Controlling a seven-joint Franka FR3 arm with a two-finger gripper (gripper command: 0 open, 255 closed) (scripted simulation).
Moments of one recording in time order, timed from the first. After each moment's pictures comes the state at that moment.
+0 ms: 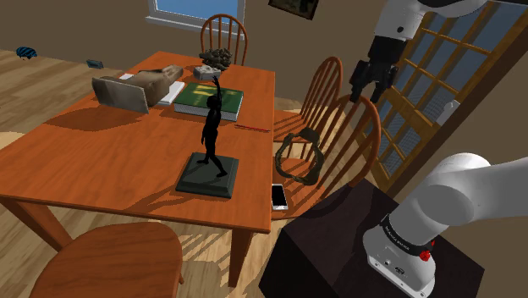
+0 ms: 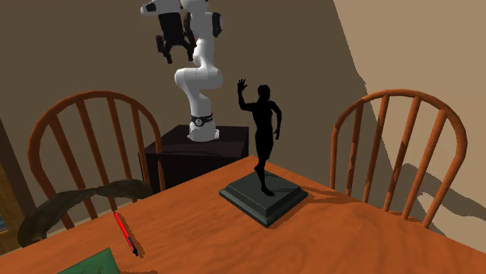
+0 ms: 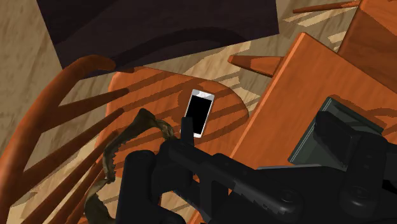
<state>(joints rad) 0.01 -0.76 -0.03 -2.38 0.10 1.50 0.17</state>
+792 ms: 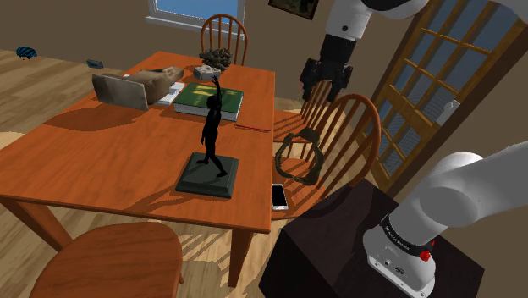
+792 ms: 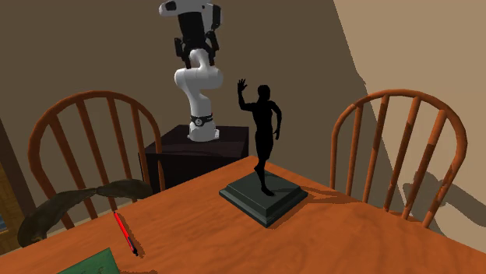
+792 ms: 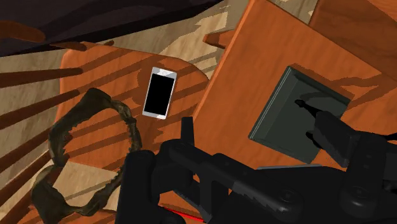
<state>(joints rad) 0.06 -0.53 0.14 -2.27 0.21 1.70 0.36</state>
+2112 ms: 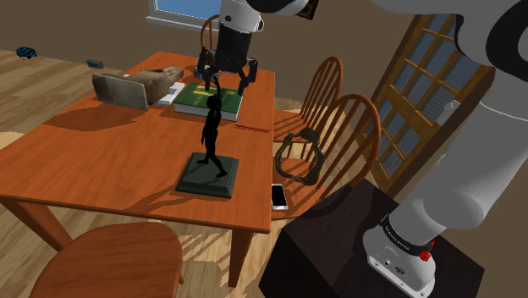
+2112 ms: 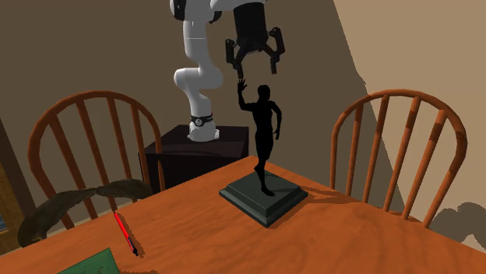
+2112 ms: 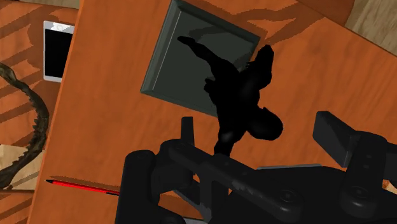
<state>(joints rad) 0.16 0.13 0.38 -1.68 0.08 1.90 0.79</state>
